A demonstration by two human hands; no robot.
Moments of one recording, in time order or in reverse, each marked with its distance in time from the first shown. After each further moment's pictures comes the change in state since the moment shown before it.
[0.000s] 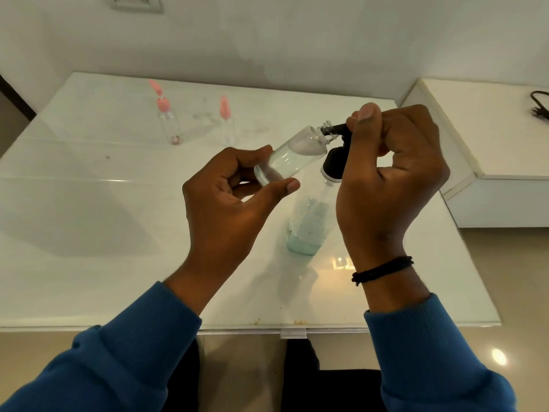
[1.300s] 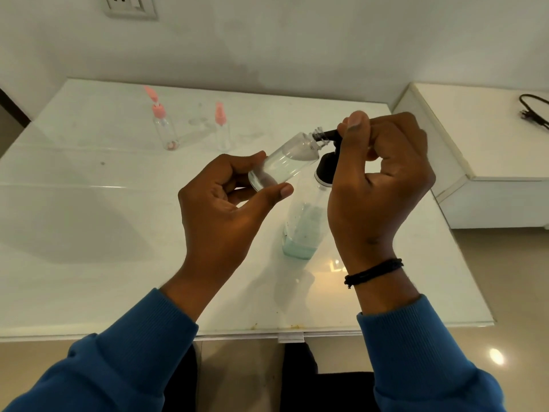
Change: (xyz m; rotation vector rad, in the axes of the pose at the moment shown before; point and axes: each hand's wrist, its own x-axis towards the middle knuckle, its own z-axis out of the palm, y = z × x) left_hand 0.001 0.001 0.000 0.022 0.005 0.009; right_hand -0.002 -0.002 0.001 -0.007 0.001 0.004
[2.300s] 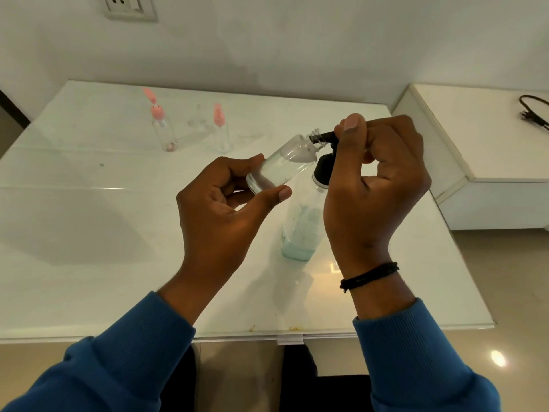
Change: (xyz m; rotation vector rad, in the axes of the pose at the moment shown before) left_hand -0.001 0.001 0.001 -0.008 -0.001 0.003; right_hand -0.001 -0.002 0.000 0.017 0.010 0.017
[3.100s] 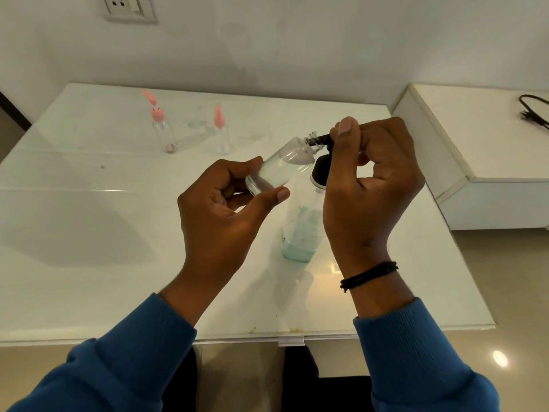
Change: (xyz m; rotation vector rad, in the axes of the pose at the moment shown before) left_hand 0.000 -0.003 0.000 -0.014 0.002 -0.016; right_hand 0.000 0.002 0.001 0.032 -0.041 0.022
